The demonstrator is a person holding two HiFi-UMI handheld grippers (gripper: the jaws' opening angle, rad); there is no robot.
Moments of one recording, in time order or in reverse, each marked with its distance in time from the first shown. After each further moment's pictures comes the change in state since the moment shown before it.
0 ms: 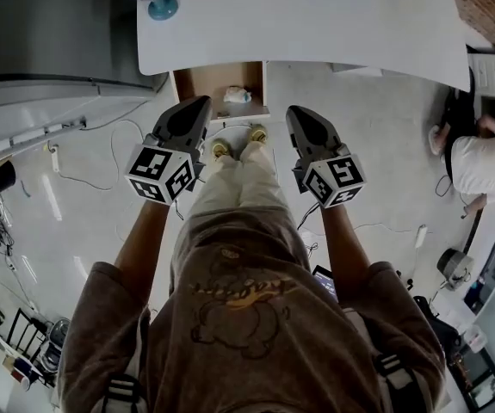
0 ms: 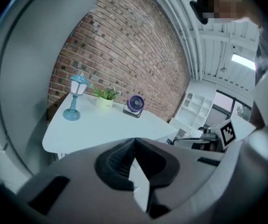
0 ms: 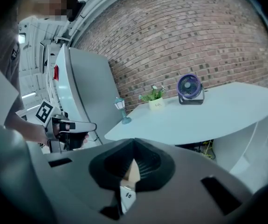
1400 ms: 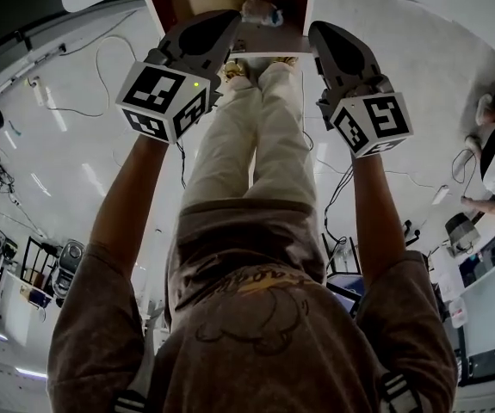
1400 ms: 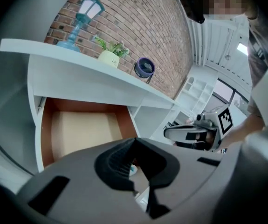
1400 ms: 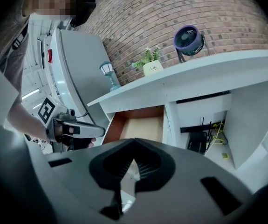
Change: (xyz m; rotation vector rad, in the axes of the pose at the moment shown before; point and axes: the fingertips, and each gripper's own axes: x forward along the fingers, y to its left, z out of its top) left arm 0.107 0.068 -0.162 0.008 0.191 -0.042; right arm 0.115 -0.058 -0.145 0.006 0.121 0.089
